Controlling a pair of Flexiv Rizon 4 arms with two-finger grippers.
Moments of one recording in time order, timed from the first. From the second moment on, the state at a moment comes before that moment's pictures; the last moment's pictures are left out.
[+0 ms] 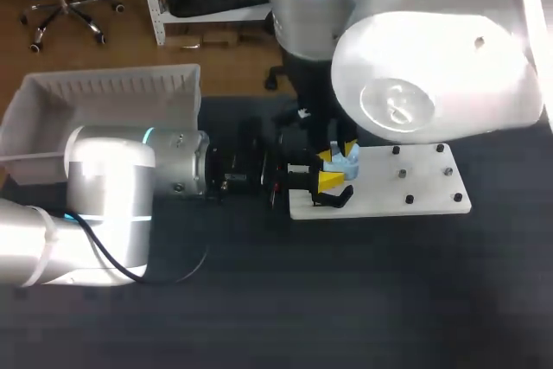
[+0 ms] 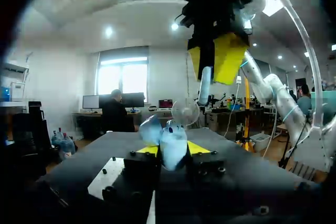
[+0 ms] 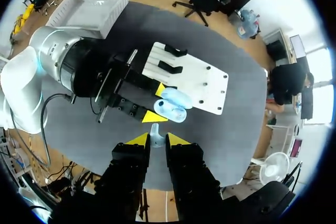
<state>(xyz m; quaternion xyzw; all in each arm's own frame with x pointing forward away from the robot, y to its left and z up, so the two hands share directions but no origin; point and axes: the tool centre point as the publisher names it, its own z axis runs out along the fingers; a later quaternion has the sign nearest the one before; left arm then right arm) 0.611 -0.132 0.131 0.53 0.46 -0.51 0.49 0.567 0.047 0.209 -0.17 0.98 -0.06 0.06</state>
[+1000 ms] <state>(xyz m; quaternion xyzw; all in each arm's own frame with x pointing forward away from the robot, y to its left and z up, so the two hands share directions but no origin) 0.611 -0.132 0.131 0.53 0.46 -0.51 0.49 0.588 0.056 0.202 -0.14 0.99 -0.04 0.05</state>
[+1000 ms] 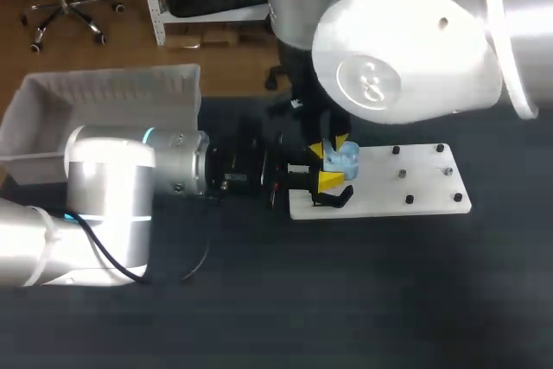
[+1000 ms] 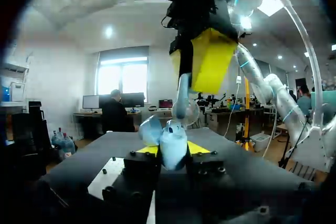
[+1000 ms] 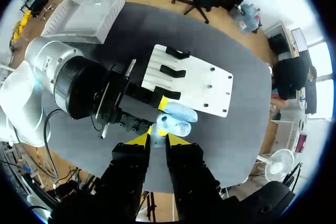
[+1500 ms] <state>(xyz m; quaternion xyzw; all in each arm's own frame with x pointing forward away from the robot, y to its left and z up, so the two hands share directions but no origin) 0.611 -0.132 0.131 0.53 0.46 -0.51 0.49 0.586 0.049 0.196 -0.13 0.99 -0.03 0.06</state>
